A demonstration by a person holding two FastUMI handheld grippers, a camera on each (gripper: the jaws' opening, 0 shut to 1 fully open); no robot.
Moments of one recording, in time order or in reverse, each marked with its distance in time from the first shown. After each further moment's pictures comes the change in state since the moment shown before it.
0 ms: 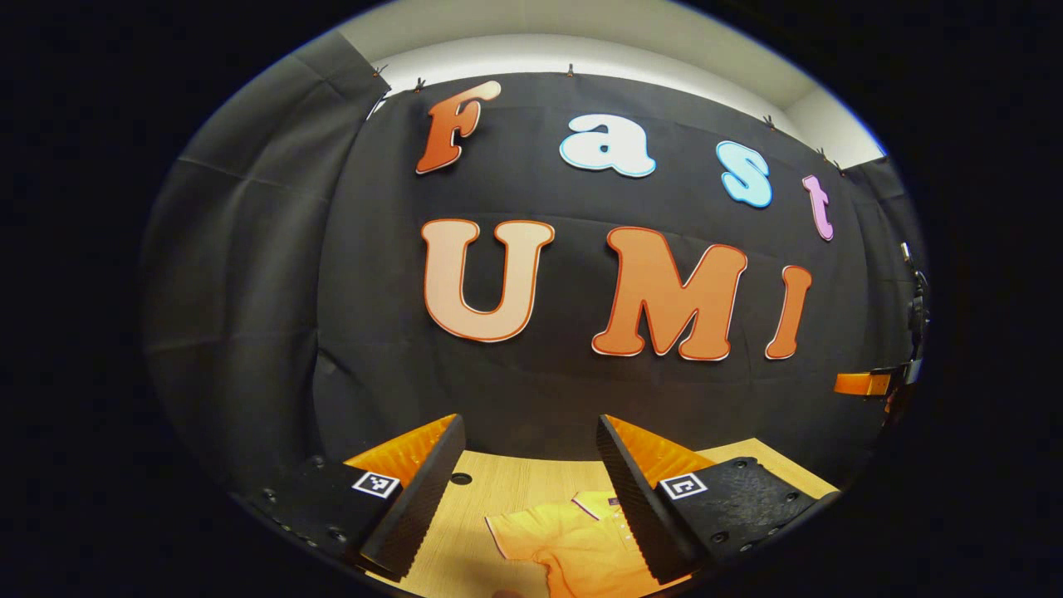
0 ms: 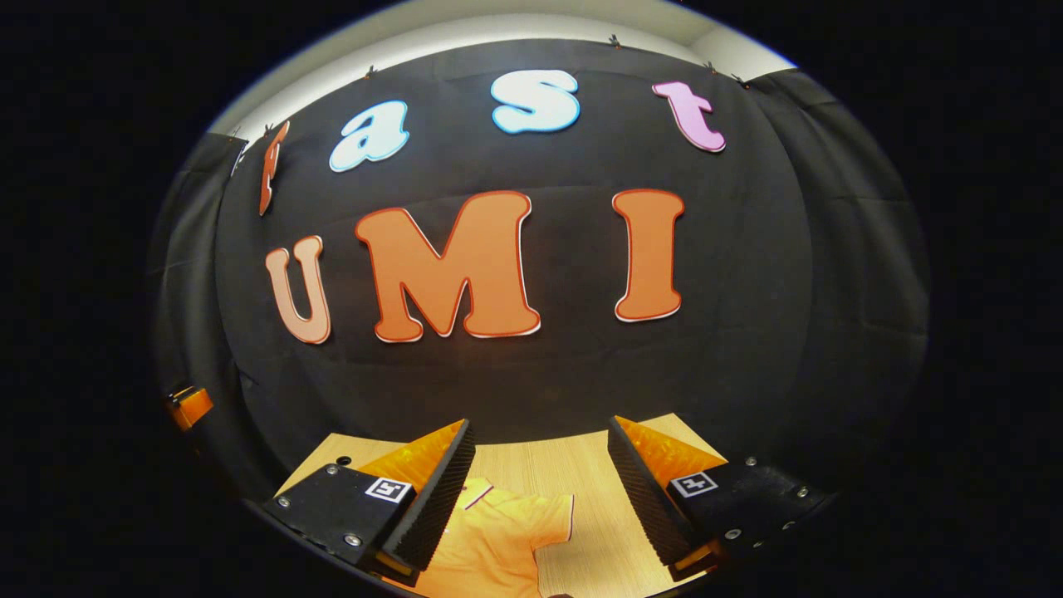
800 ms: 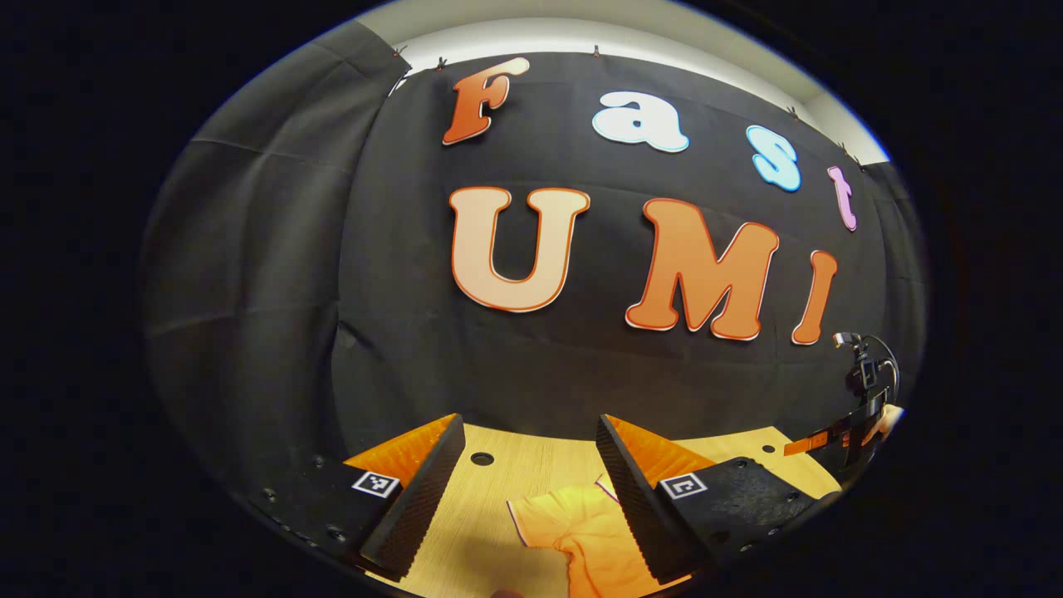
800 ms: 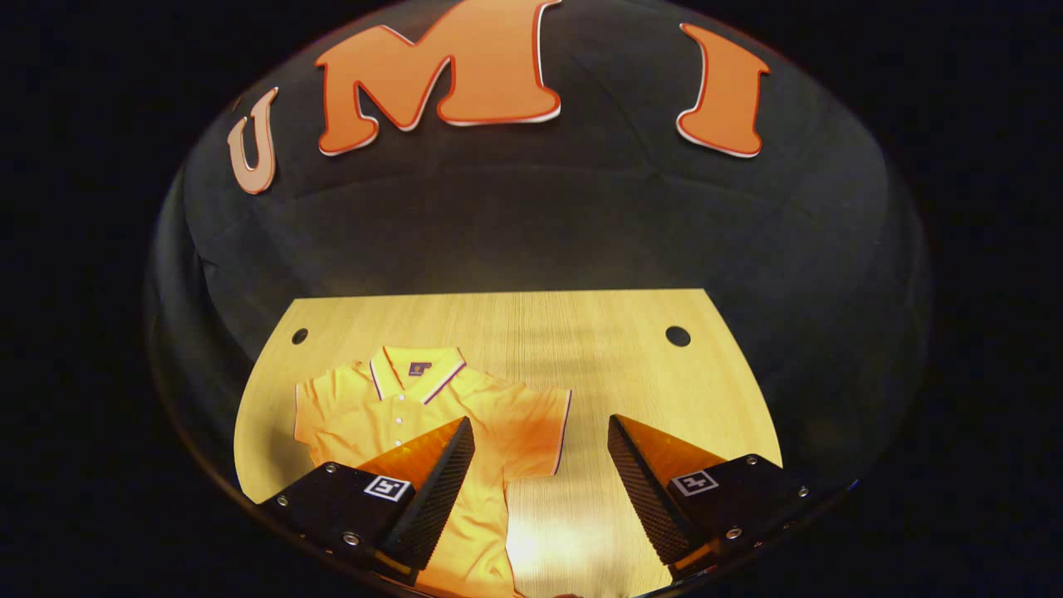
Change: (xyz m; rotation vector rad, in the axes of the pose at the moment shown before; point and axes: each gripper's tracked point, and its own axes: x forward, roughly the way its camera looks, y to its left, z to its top) left arm 0.013 0.042 -0.044 -0.011 0.099 0.072; right arm 0.110 -0.004 -0.179 -0.106 0.647 0.010
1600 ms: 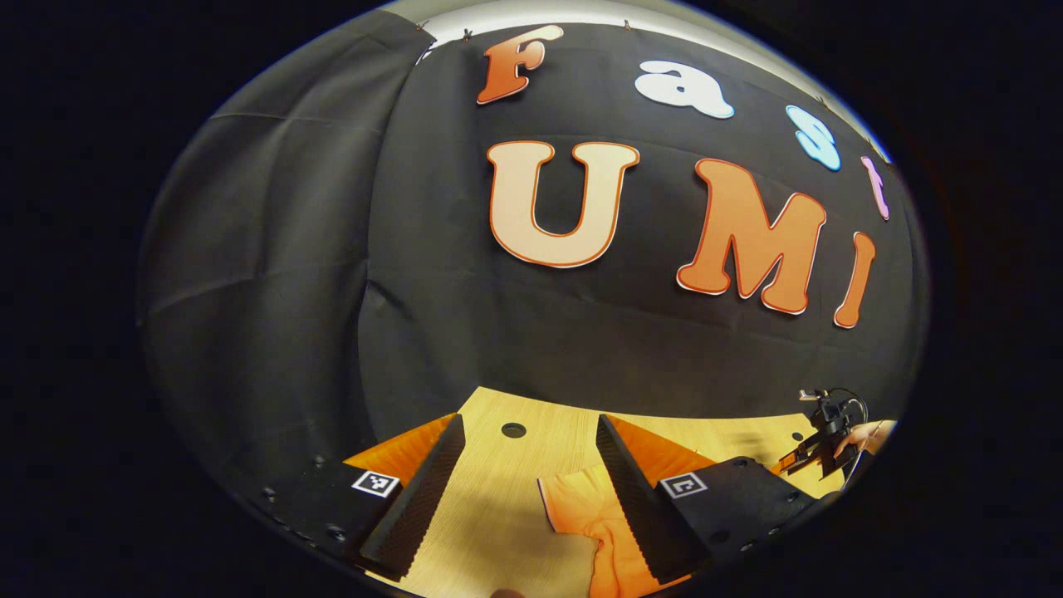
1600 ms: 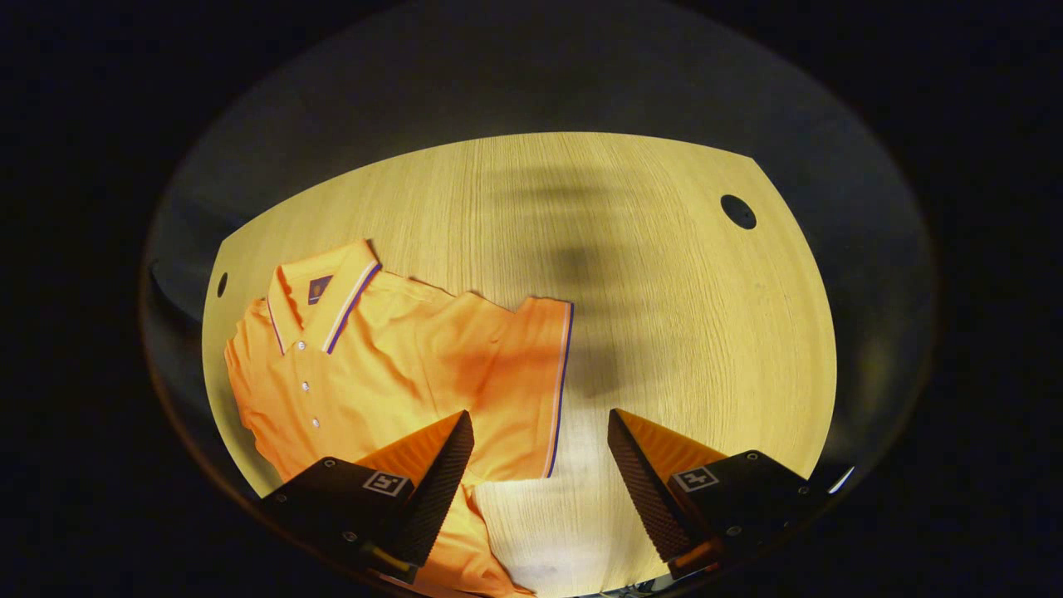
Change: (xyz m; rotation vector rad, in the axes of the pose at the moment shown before) left arm 0.032 0.039 -0.044 -0.024 0.112 0.105; right arm 0.158 -0.025 -0.085 0.049 0.474 -0.051
